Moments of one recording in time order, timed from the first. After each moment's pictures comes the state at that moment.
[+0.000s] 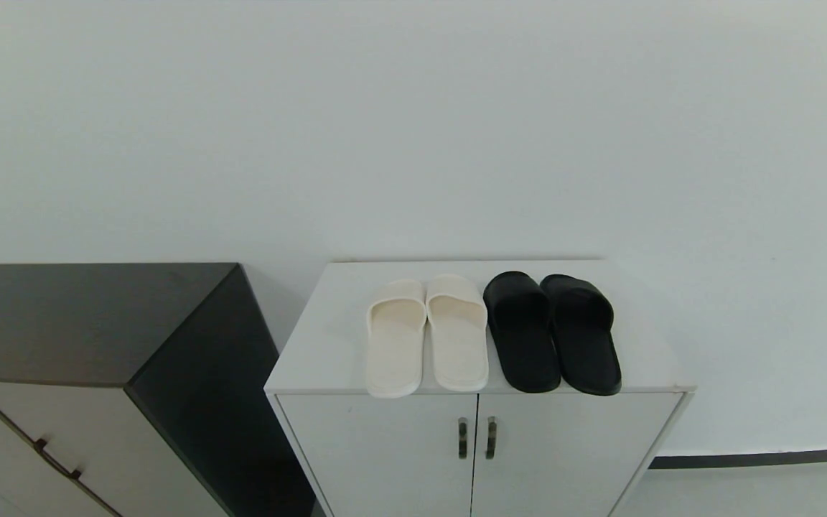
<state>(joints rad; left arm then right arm) 0.00 0.00 0.00 0.00 -0.01 0.02 0.16 0.76 -0.33 -0.29 0.07 0.14</state>
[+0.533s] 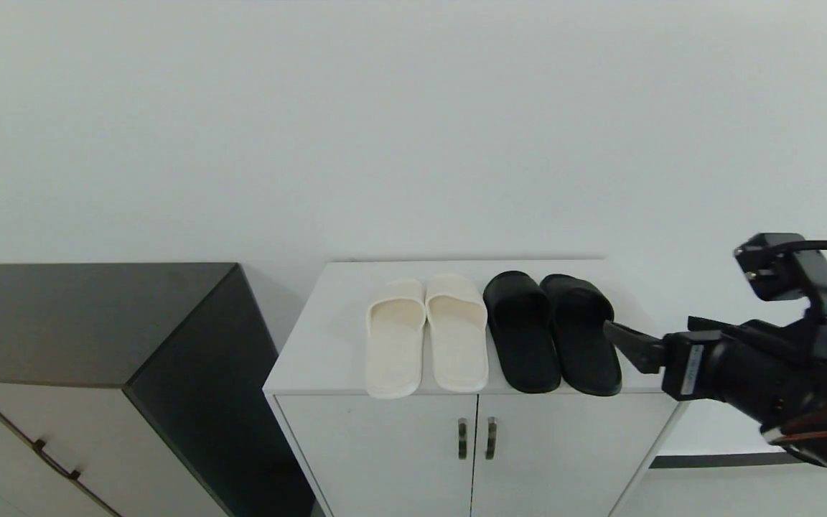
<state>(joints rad) 0.00 0.00 0.00 0.00 -0.01 0.02 0.72 1.38 -0.61 -0.52 -0.50 0.25</state>
